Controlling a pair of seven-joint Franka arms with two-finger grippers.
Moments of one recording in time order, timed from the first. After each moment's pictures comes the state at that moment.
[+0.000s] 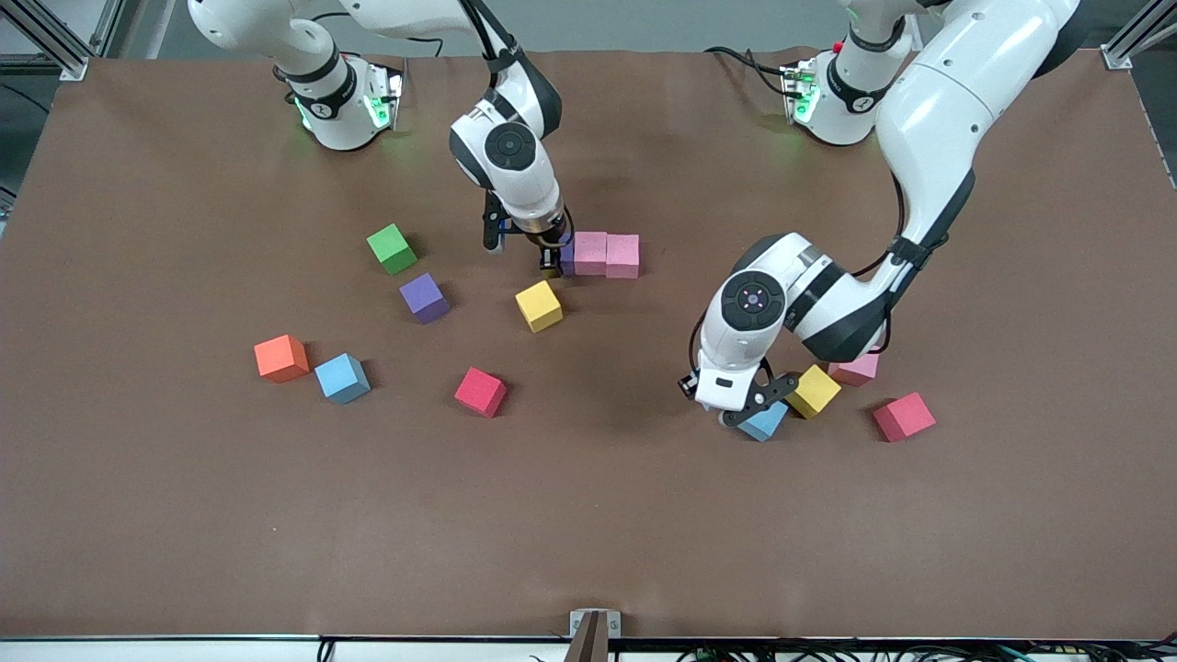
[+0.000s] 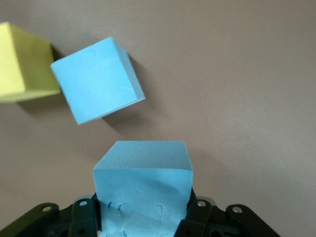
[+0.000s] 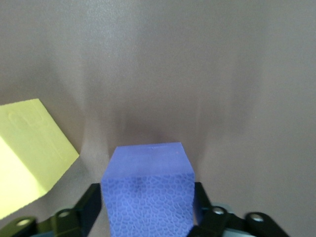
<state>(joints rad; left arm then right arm) -0.01 0.73 -0.63 -1.60 0.54 2.15 -1.45 0.95 0.41 -0.04 -2.18 0.23 2.64 2.27</state>
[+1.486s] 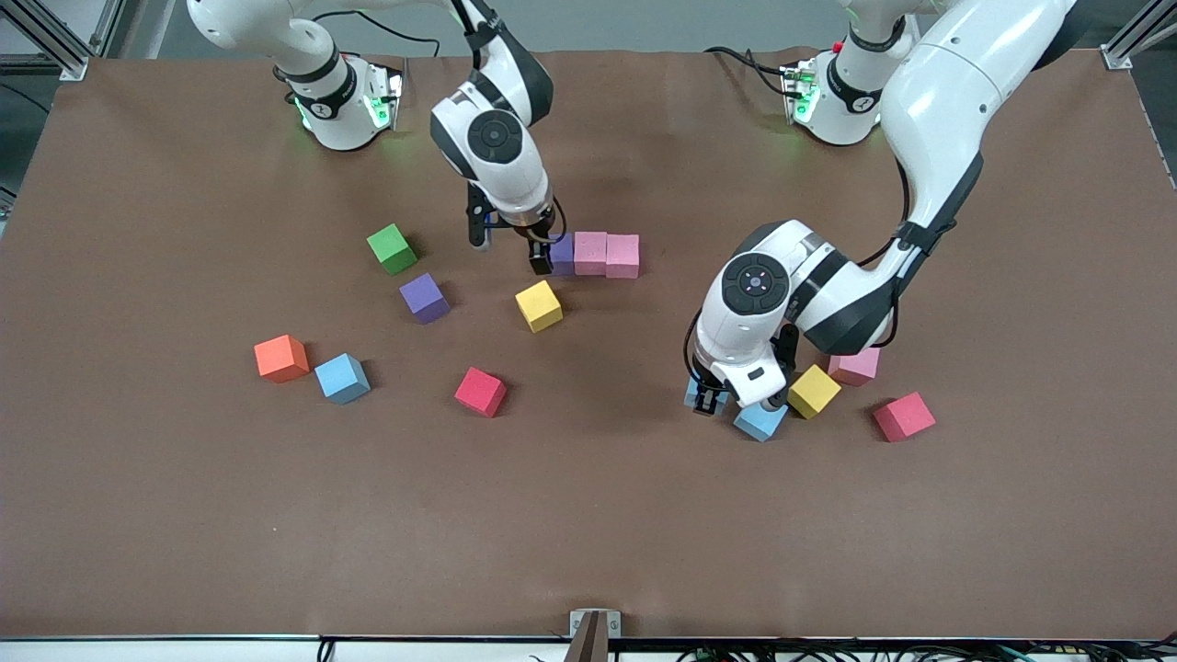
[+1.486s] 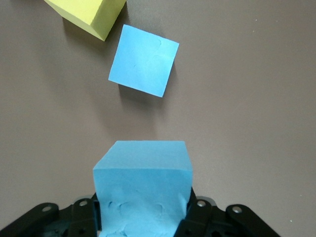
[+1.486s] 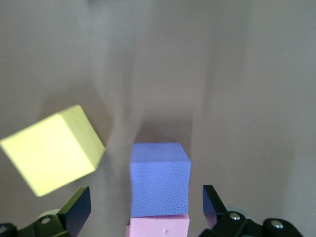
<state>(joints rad) -0.01 0.71 -0.65 -1.56 0.54 2.15 -2.10 0.89 0.27 -0.06 -2.15 0.21 2.41 2.15</state>
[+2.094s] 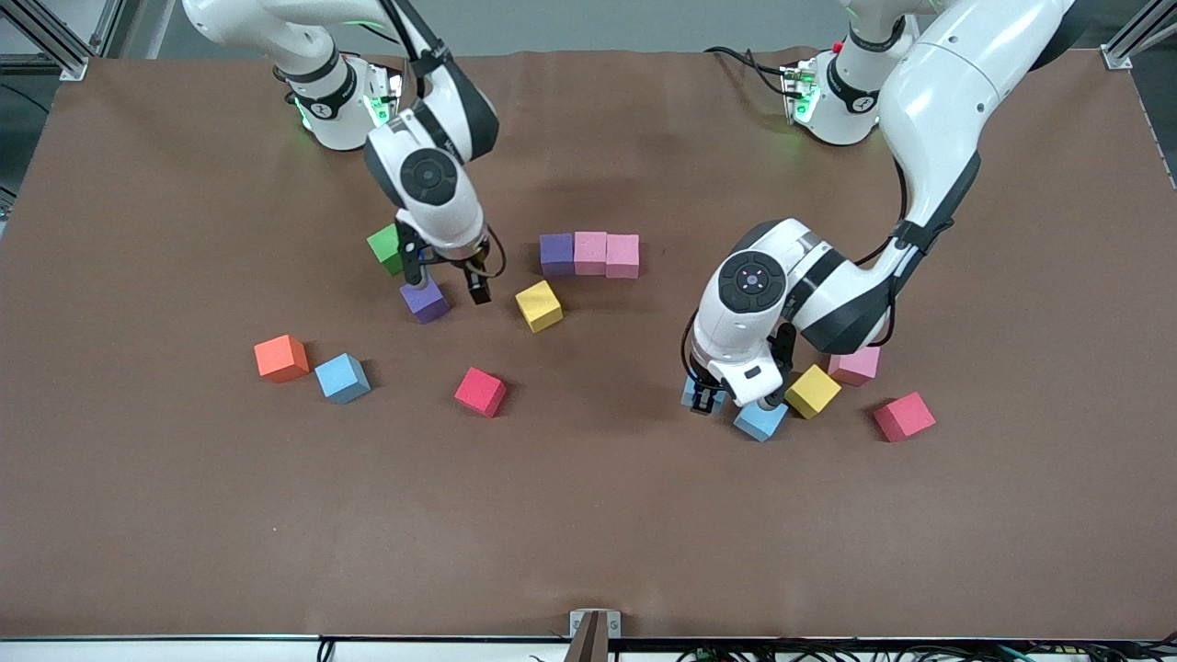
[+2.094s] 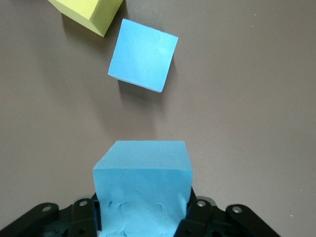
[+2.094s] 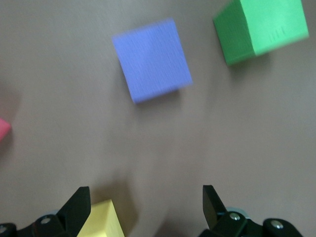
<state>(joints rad) -0.02 0.71 -0.65 -1.56 0.54 2.15 -2.10 0.68 0.23 -0.06 -2.21 0.08 2.33 1.86</state>
